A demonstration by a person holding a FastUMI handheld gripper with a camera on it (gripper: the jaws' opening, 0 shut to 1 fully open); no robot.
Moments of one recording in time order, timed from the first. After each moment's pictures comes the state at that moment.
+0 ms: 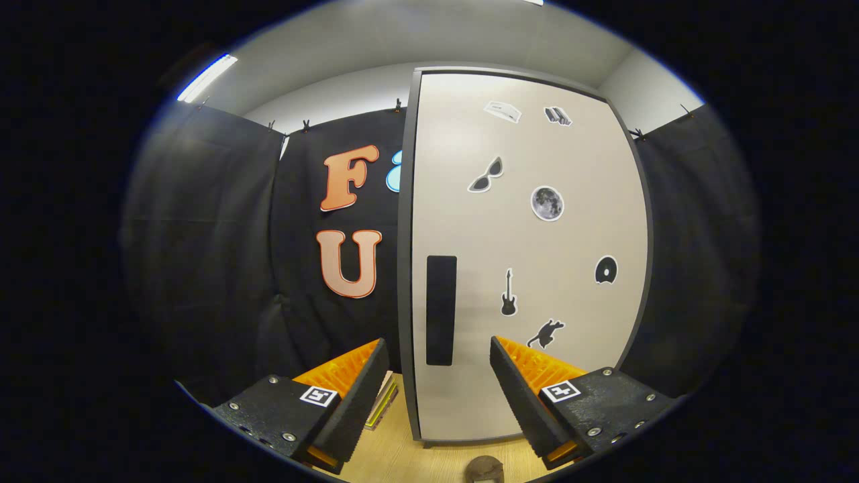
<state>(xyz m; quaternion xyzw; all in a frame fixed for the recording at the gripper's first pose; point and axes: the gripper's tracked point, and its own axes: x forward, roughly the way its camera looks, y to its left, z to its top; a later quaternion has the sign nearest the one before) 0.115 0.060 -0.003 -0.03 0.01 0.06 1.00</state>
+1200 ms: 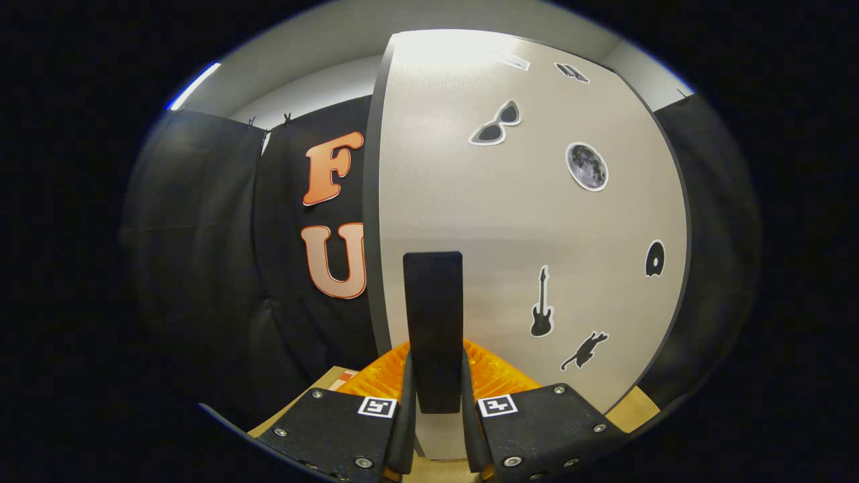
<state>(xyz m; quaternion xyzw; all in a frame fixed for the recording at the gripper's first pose) 0.188 0.076 -0.012 -0.01 0.04 0.07 1.00</state>
